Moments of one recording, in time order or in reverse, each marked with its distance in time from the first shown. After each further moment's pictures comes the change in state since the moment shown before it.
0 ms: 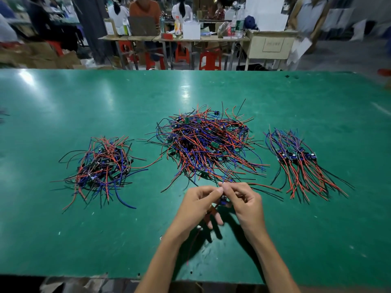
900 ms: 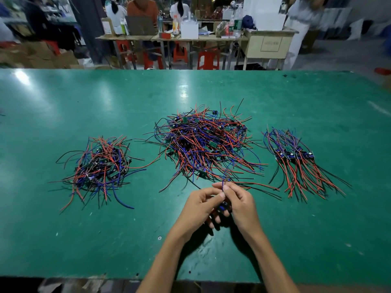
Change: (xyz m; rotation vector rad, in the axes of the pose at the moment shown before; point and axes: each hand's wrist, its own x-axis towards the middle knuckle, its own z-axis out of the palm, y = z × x) left_hand 0.009 -0.019 0.004 0.037 -0.015 -0.019; right_hand 0.003 0.008 0.001 -0.136 -0.121 0.079
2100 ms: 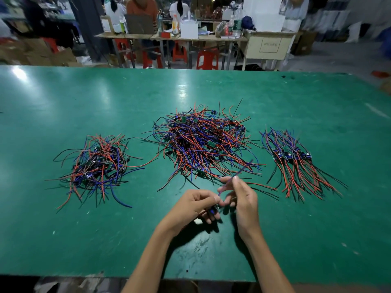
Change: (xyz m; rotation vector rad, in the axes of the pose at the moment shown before) left_hand -0.001 0.005 -0.020 -0.003 -0.146 -0.056; right_hand 0.003 -0.003 -0.003 0.097 0.151 -0.108
